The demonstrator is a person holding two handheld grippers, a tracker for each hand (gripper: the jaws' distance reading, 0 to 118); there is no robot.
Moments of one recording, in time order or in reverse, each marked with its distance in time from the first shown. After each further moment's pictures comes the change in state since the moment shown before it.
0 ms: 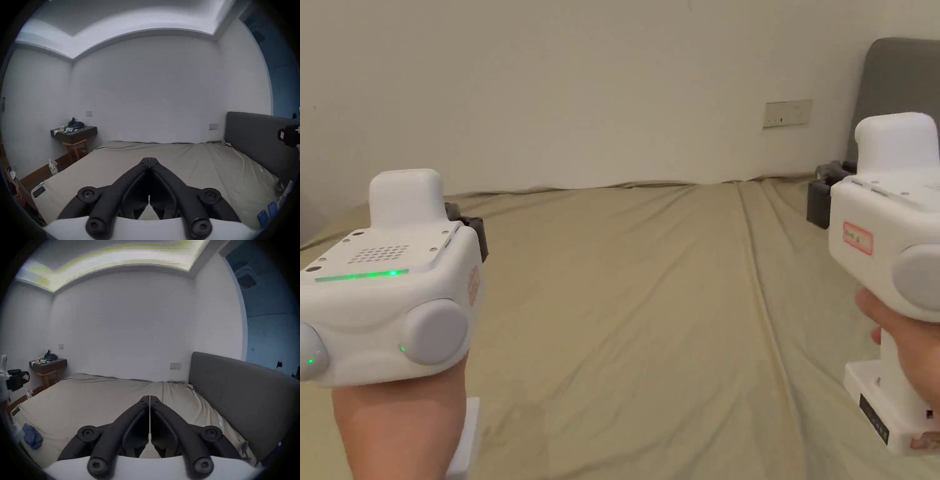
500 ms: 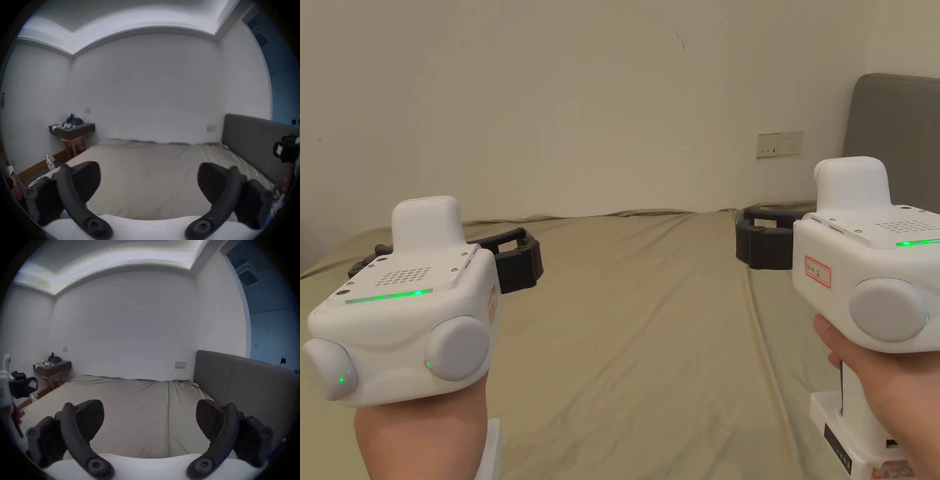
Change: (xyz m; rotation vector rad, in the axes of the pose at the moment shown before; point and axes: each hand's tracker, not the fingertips) left arm 0.010 0.015 -0.003 0.075 -0.076 0.108; right arm -0.006 0.002 -0.011 -0.005 0.041 -0.065
